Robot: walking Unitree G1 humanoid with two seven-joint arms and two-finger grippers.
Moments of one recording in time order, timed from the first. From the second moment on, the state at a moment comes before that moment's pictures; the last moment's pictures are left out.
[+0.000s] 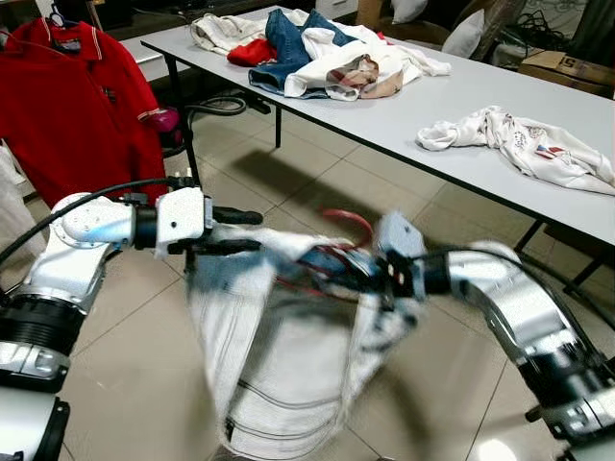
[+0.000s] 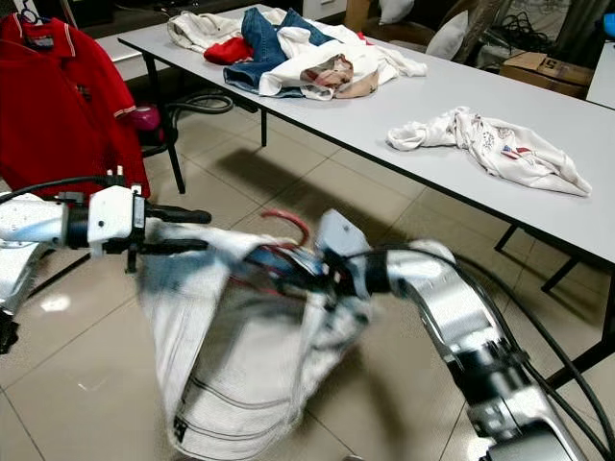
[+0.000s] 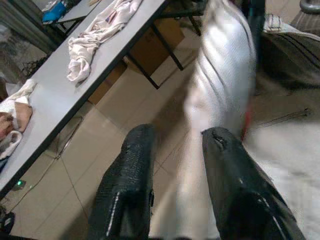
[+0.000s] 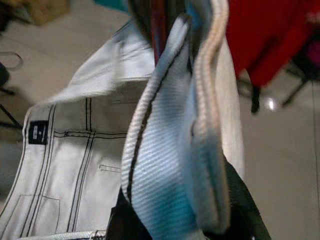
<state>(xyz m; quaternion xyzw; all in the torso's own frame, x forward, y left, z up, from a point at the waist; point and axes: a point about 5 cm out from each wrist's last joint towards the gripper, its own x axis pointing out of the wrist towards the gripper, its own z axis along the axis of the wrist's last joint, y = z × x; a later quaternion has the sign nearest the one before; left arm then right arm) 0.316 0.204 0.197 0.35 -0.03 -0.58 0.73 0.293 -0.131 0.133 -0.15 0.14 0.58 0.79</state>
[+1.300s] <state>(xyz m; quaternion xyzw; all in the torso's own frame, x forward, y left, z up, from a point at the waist) 0.291 0.183 0.088 0.02 0.08 -0.14 0.99 0.273 -0.154 0.071 0.04 0.18 0.11 0.98</state>
